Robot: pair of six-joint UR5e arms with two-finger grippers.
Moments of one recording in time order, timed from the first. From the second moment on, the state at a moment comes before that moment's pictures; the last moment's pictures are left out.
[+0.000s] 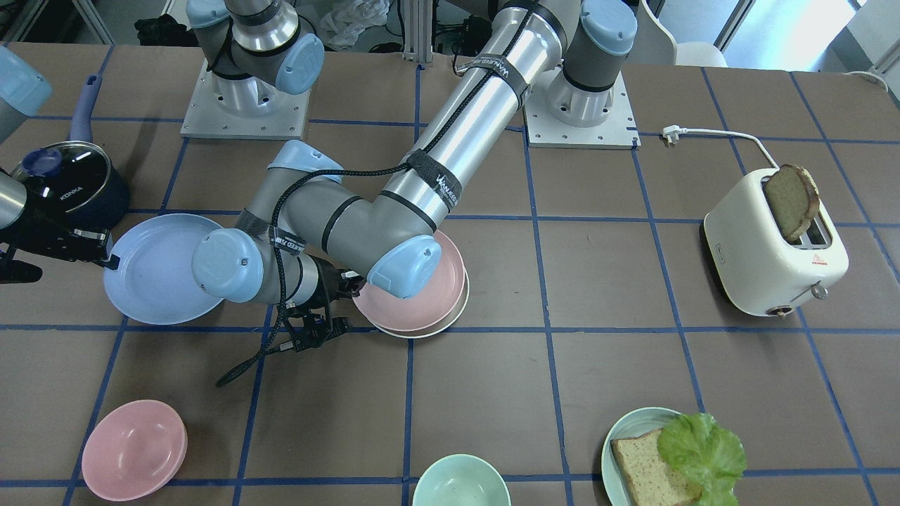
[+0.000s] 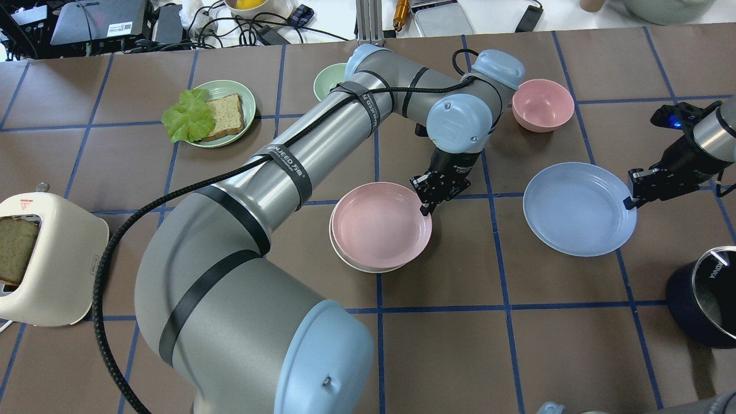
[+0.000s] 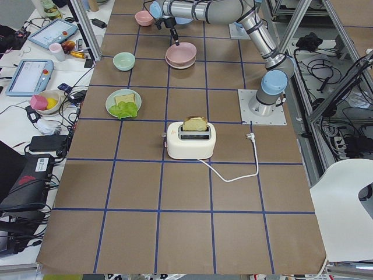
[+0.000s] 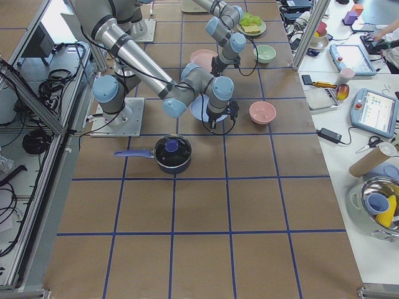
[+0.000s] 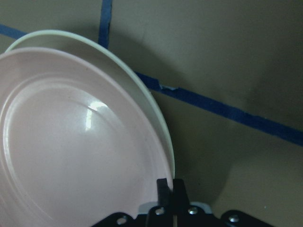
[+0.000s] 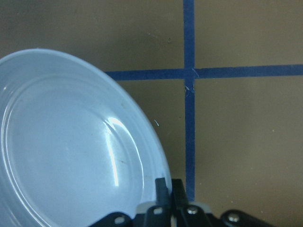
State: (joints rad) left arm -2.16 -2.47 -0.93 -1.76 1.65 -0.92; right arm 1.01 -1.38 1.92 -1.93 -1.44 -0.55
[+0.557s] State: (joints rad) left arm -2.16 -2.46 -0.96 -1.76 1.65 -0.92; right arm 1.01 -1.38 1.92 -1.90 -1.43 -0.54
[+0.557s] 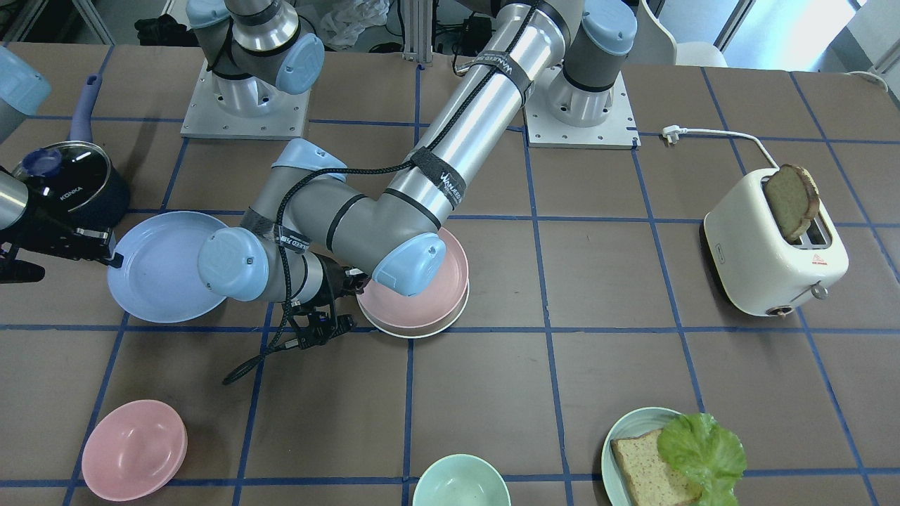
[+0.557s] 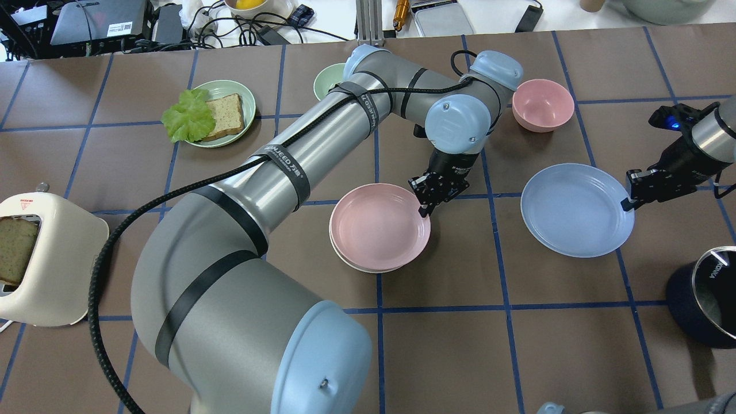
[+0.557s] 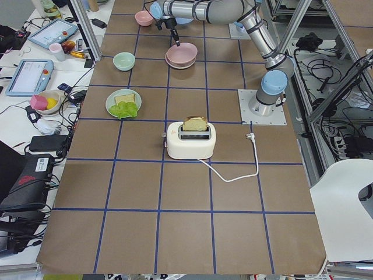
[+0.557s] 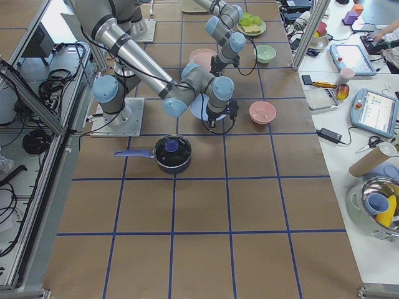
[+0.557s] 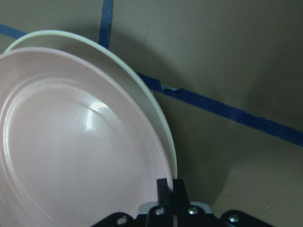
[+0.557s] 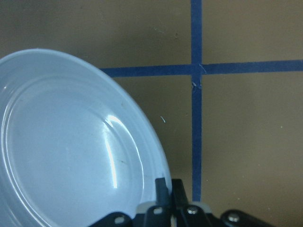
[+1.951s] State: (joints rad) left arm -2.04 -2.29 -0.73 -1.87 1.66 -0.70; right arm 1.16 -1.38 1.89 -1.92 -1.40 -0.31
